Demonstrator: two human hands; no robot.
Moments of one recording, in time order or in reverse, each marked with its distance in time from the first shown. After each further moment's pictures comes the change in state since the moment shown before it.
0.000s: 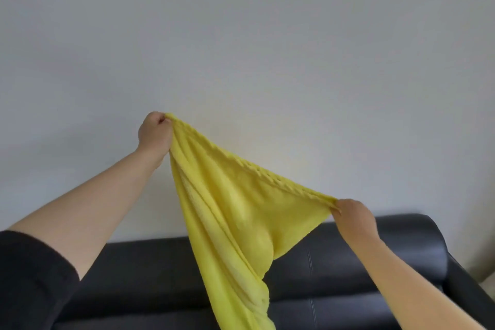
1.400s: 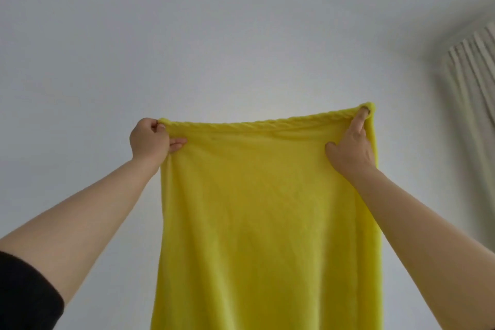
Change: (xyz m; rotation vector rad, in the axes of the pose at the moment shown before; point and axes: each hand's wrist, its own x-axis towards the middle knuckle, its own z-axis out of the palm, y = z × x) left_hand 0.113 0.361 -0.144 -0.863 0.217 0.525; right_hand 0.049 -0.162 -0.569 0.385 1.116 -0.211
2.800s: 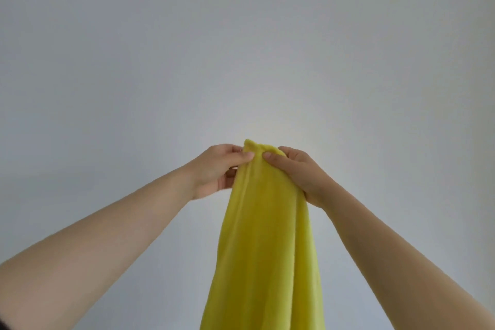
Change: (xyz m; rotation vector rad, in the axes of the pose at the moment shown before) left_hand -0.192 -0.070 -0.031 -0.052 -0.842 -0.684; right_hand -0.209 0.015 0.100 0.961 -0.967 0.323
